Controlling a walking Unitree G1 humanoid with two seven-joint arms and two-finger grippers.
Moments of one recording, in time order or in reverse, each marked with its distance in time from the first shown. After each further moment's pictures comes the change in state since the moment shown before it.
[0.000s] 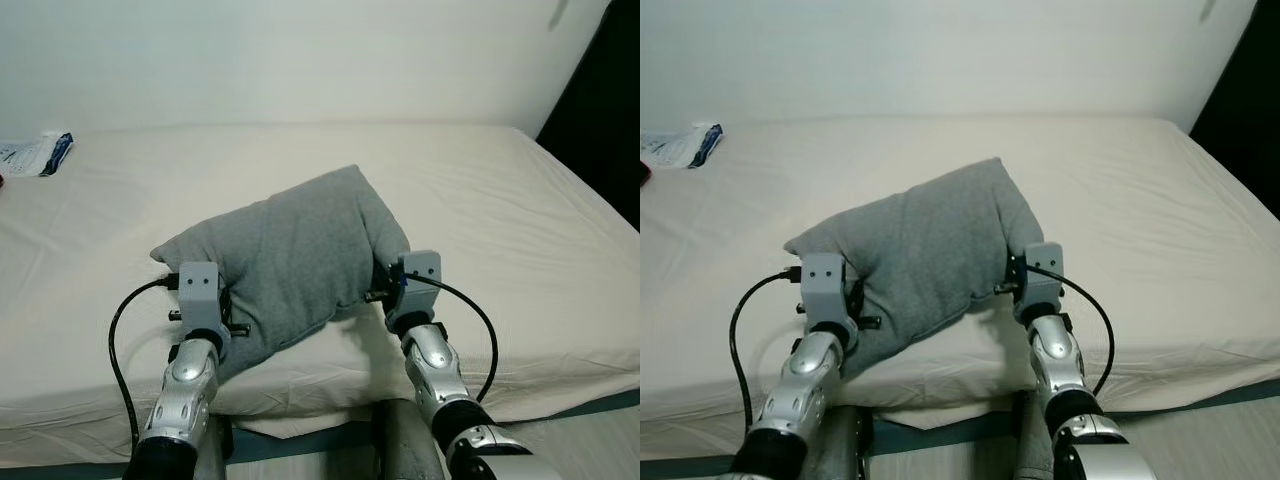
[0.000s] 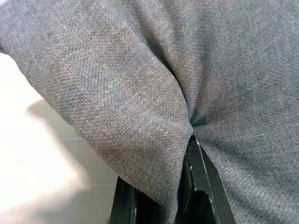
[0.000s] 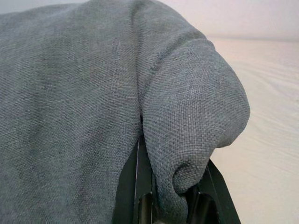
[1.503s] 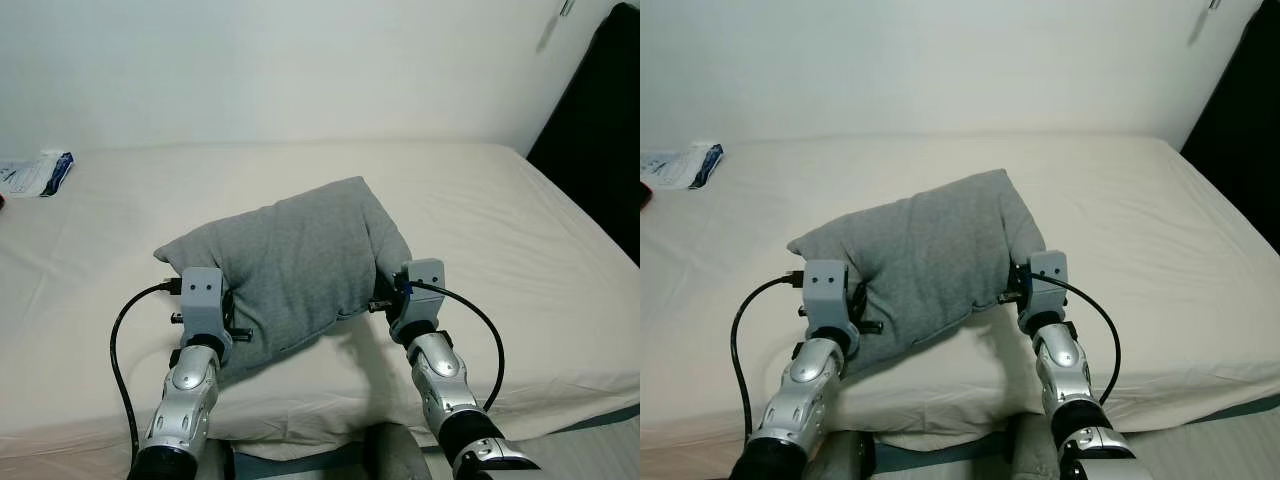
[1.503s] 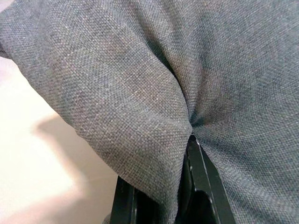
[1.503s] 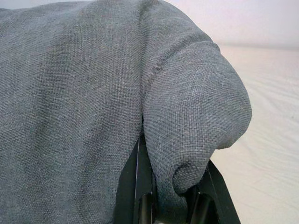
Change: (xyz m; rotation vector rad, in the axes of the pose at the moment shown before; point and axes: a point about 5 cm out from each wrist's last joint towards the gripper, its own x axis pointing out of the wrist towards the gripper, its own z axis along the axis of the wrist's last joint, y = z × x) left arm -0.003 -0.004 -0.001 0.020 -0.008 -0.023; right arm -0.005 -0.004 -0.005 -0.001 0.035 0.019
